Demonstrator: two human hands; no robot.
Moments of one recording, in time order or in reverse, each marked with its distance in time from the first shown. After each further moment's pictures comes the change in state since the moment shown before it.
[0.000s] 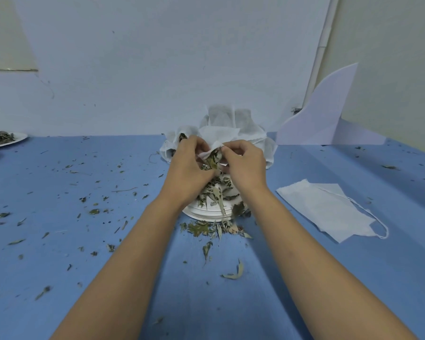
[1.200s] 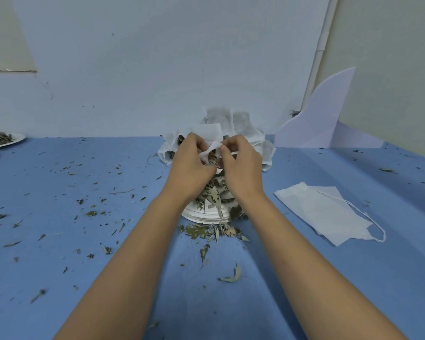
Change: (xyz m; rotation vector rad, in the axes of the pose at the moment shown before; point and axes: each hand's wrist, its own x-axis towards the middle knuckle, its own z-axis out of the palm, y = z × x) left_hand 0.007 0.012 0.005 -0.051 0.022 -0.025; right_hand -0.003 0.000 -0.001 -0.210 0.006 -0.260
